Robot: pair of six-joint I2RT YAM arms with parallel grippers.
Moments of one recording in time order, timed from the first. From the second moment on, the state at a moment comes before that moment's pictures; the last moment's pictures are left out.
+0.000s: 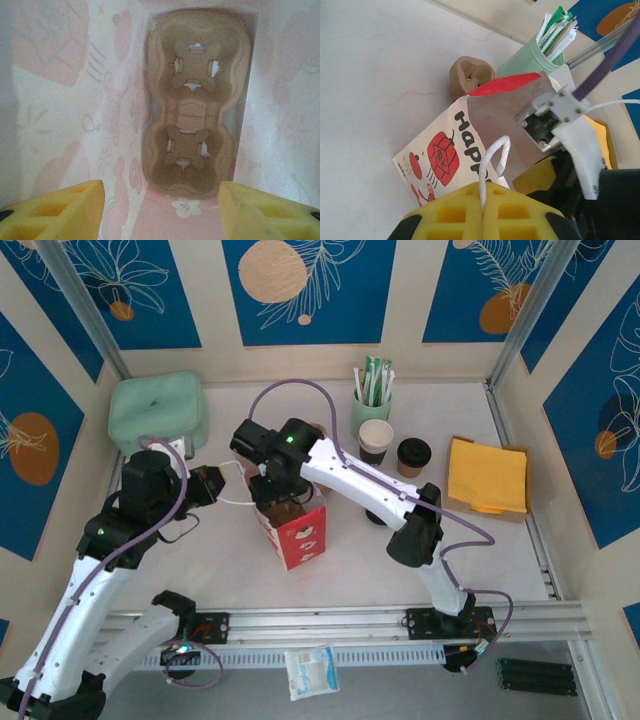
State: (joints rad) left arm -0.38 0.77 1.06 -0.80 0.14 -0.63; right arm 1.05 2.12 2.32 -1.50 0.03 0.53
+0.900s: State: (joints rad) left arm -0.38 0.79 1.06 -0.80 0.14 -0.63; right arm 1.11 2.10 2.48 -1.65 0.10 0.51
